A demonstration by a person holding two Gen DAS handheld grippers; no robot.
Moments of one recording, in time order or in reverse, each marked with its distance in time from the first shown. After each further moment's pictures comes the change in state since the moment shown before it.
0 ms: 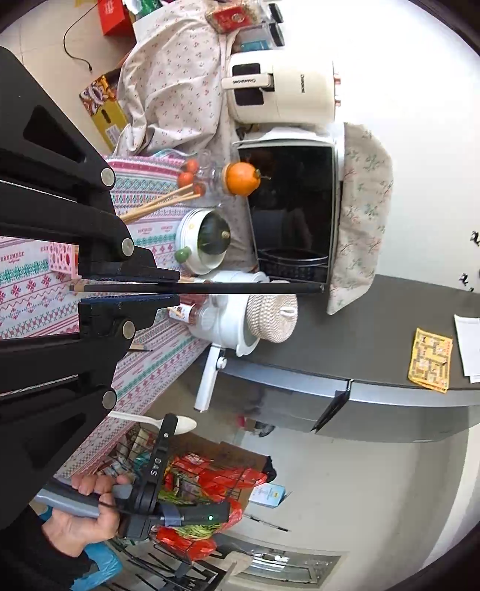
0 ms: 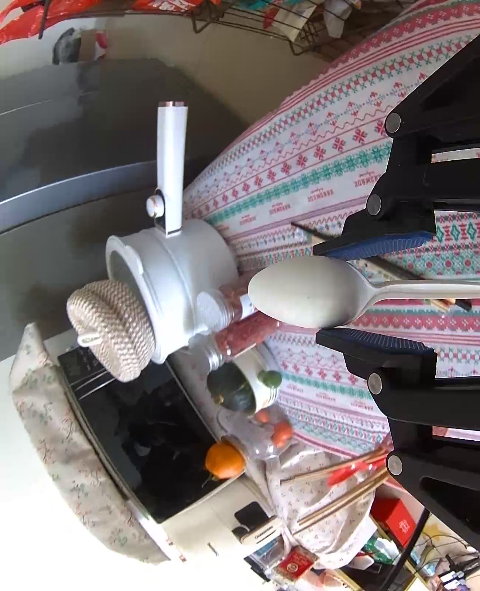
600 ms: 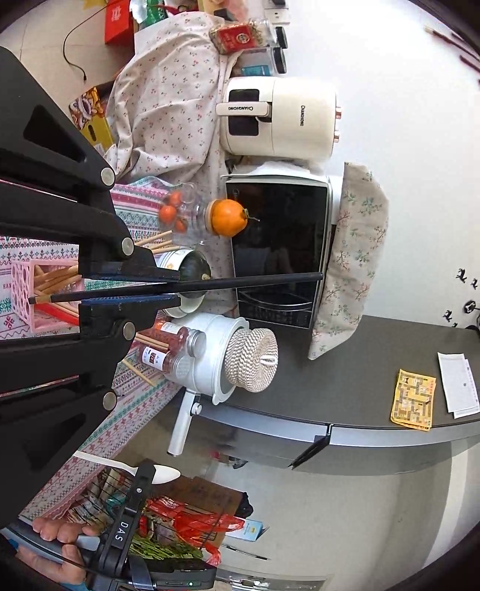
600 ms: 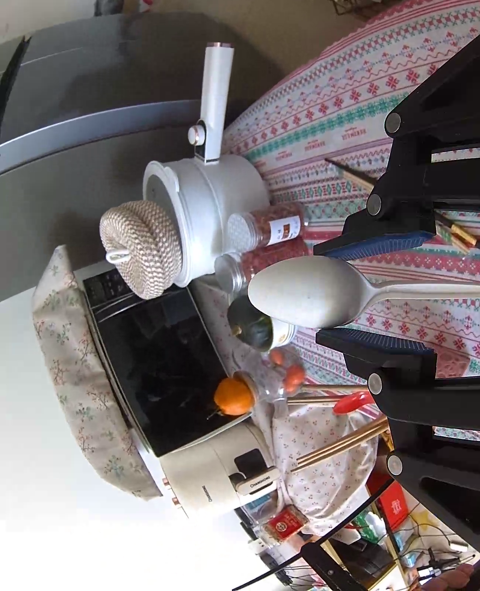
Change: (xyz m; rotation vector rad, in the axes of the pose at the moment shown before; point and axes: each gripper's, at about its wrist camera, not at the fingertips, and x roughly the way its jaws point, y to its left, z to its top) left arm 0.044 0.041 -0.009 -0.043 -0.088 0.112; right arm 0.002 0.046 -0.009 -0.111 -0.079 0.101
